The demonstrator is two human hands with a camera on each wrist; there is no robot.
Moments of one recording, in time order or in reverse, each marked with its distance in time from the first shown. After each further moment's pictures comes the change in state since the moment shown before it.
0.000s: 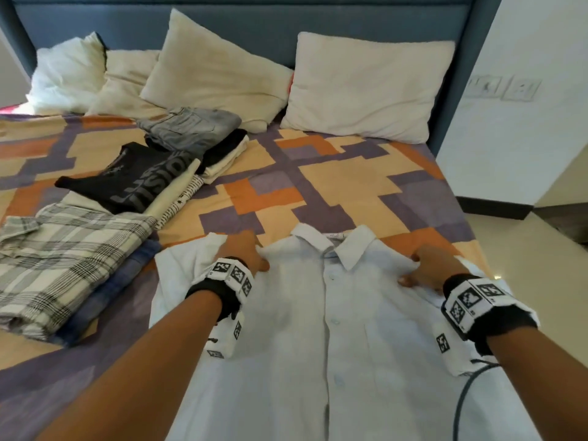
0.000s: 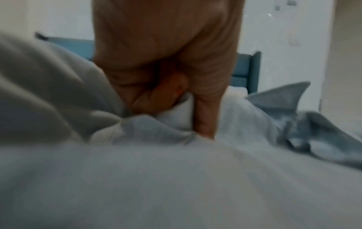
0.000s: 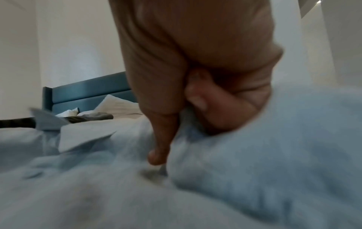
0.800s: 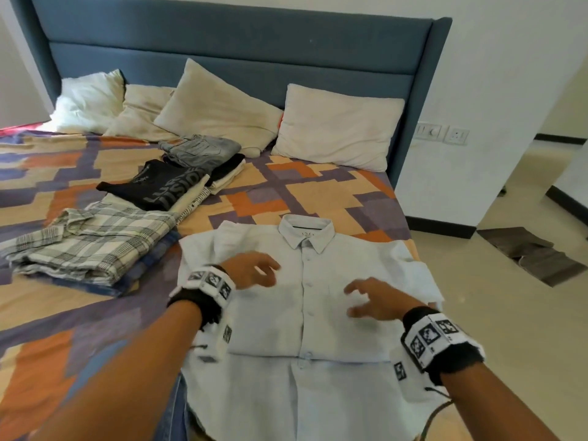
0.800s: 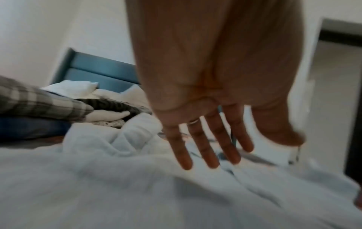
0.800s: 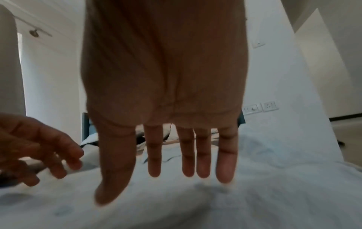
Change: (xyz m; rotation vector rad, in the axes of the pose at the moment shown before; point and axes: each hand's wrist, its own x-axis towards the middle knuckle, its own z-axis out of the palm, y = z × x) left_hand -0.167 0.001 -0.034 -0.033 -0.258 0.333; right_hand -0.198 -0.023 -0.008 0.018 -0.211 -0.234
